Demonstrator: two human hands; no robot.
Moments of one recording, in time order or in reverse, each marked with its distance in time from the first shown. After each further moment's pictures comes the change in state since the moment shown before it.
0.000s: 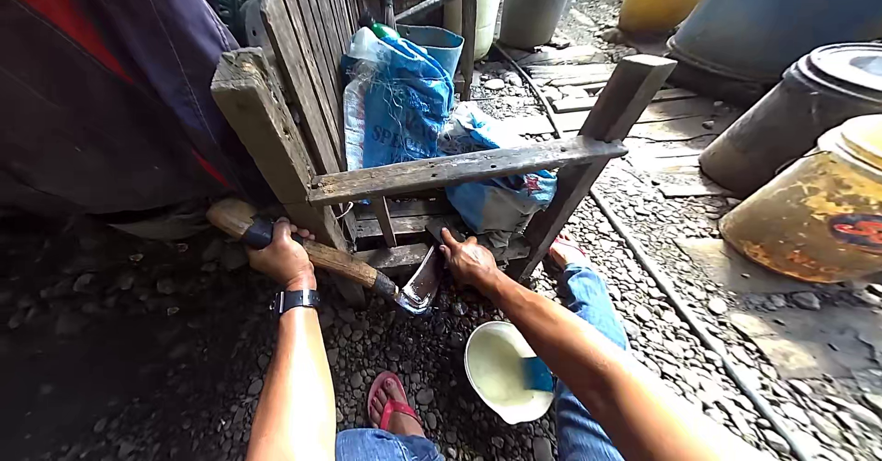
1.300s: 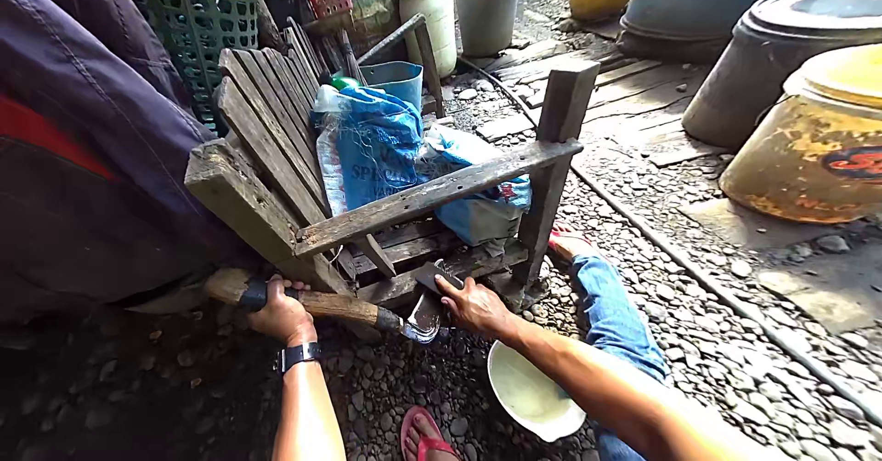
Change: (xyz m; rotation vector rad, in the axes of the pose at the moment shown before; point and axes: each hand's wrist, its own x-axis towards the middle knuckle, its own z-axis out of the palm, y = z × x) left_hand -0.001 0.002 0.003 0.013 -0.035 -0.002; right_hand -0.026 0.016 0.031 0.127 -0.012 -0.189
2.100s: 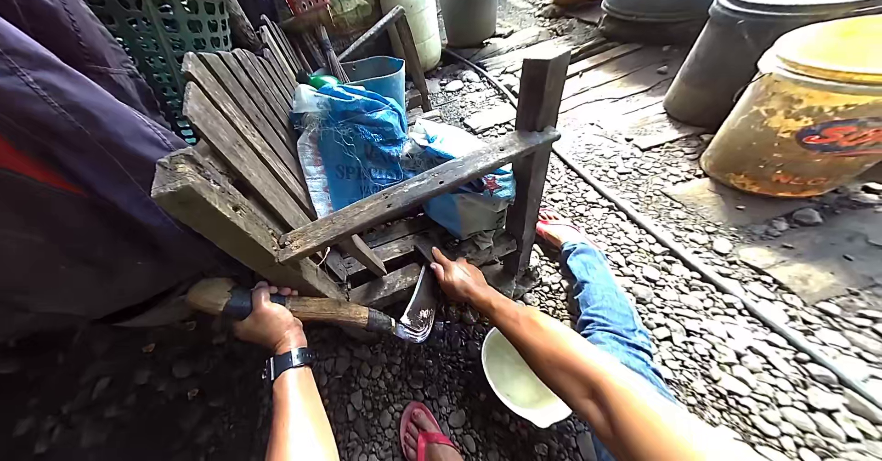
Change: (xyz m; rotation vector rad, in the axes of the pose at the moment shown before) left_hand 0.000 -0.003 -0.001 0.033 0.001 0.032; right_hand 0.021 -0.001 -0.021 0.208 0.008 0.178
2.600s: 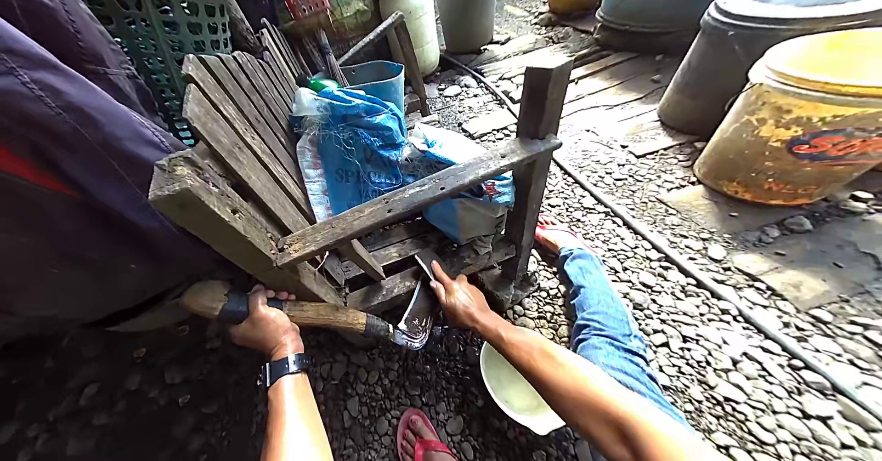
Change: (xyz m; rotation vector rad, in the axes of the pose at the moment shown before) left_hand -0.001 0.002 0.002 -0.022 -0.012 0.003; right_hand -0.016 0.002 0.019 0.057 0.028 -0.004
